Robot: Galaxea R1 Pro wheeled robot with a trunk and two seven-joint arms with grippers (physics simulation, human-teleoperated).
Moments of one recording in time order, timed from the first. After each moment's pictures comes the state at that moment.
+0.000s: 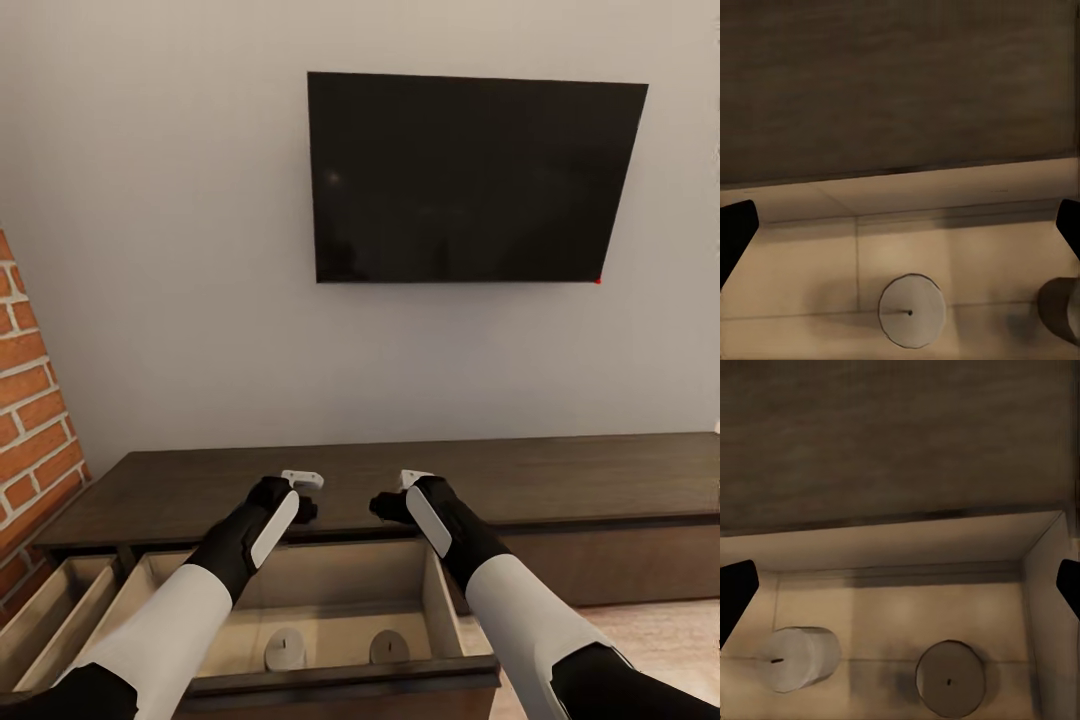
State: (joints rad) left arm -0.79 -0.09 -0.35 -0.77 0.42 0.81 0.45; right arm -0.83 0.17 0.27 -0.64 -0.51 0.69 -0.29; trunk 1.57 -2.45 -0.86
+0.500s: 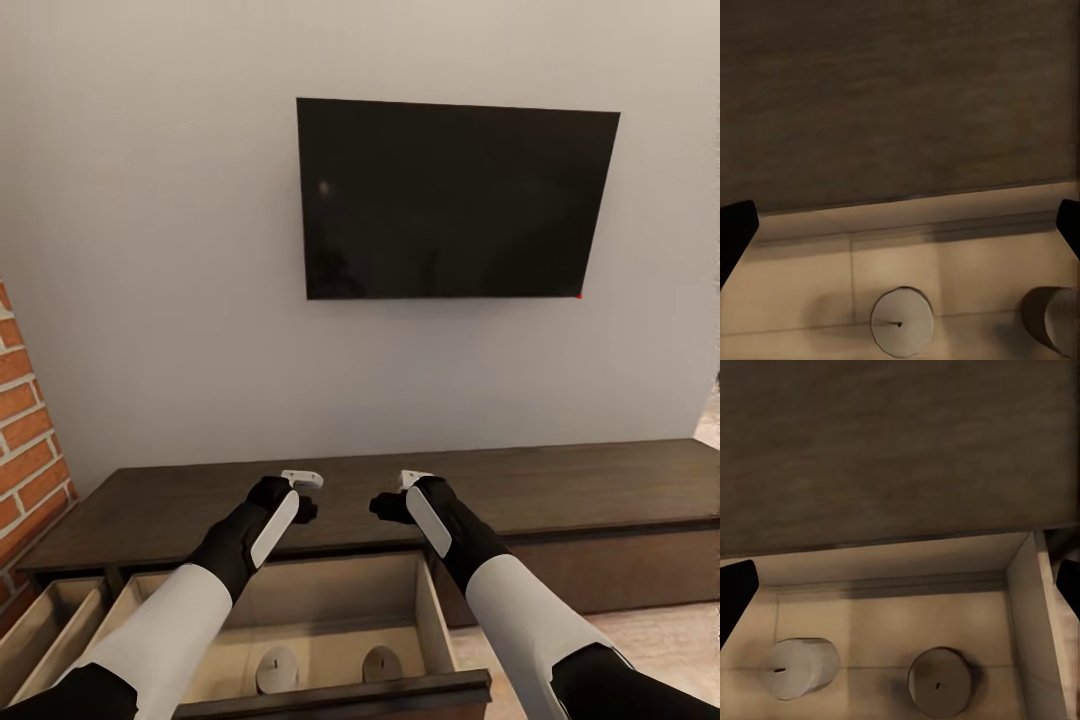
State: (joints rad) left arm -0.79 -0.09 -0.35 -0.77 0.42 0.81 0.45; right arm -0.83 0.17 0.27 -0.64 -0.51 0.69 -0.29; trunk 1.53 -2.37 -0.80
